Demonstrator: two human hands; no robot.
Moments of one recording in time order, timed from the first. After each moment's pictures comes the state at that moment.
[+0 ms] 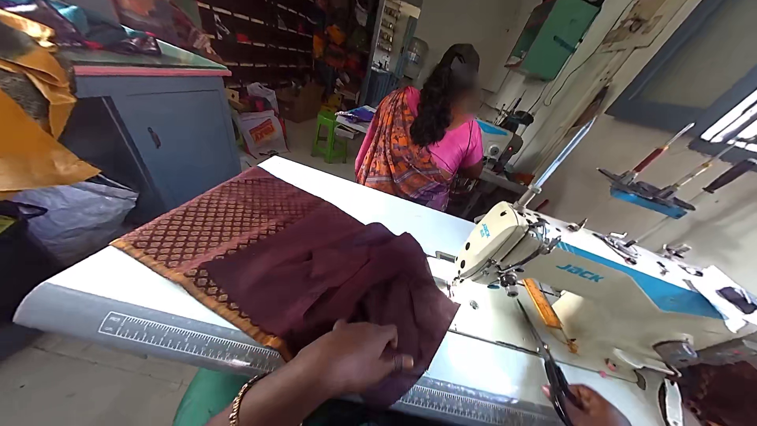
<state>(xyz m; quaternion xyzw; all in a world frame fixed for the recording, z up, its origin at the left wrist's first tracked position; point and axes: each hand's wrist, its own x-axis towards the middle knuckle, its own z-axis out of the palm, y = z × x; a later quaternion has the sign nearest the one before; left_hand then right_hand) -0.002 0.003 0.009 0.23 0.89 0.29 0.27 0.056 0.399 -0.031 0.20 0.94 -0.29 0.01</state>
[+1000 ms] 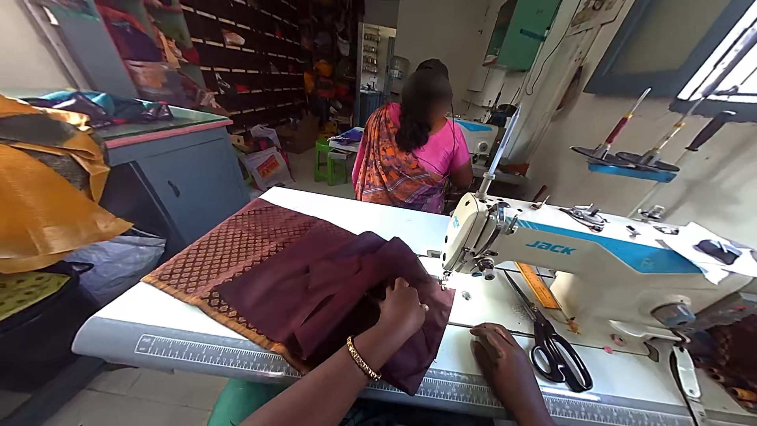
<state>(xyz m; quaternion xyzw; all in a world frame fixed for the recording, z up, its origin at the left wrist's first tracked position) -0.065 0.111 -0.019 0.03 0.95 0.26 0.17 0.005 0.324 -0.098 -0.13 0.91 -0.29 -0.25</state>
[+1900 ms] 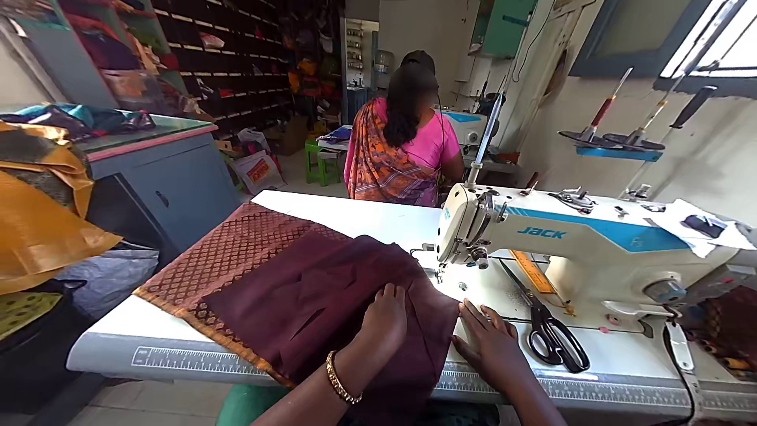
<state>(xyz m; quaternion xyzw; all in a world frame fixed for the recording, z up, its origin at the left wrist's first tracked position) -0.039 0.093 -0.026 0.08 0.98 0.15 0.14 0.002 0.307 -0.065 -0.05 0.99 -0.12 0.04</state>
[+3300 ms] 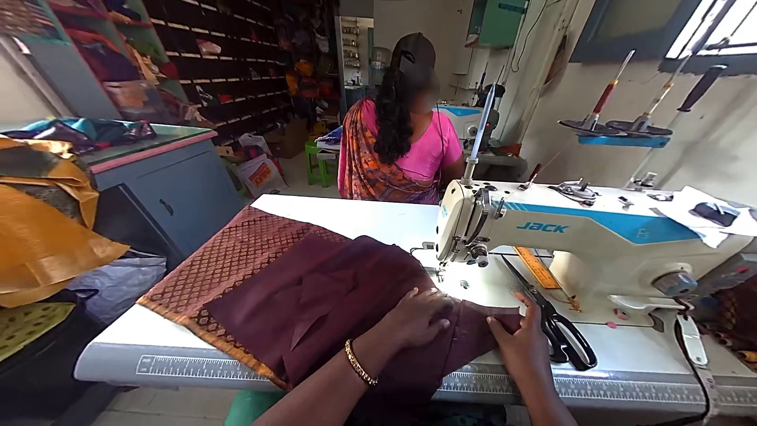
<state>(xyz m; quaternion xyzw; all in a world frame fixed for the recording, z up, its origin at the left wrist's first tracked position) -0.072 0.110 -0.053 0.36 0.90 0.20 0.15 0.006 0.312 -0.062 0.18 0.87 -0.42 -0.19</state>
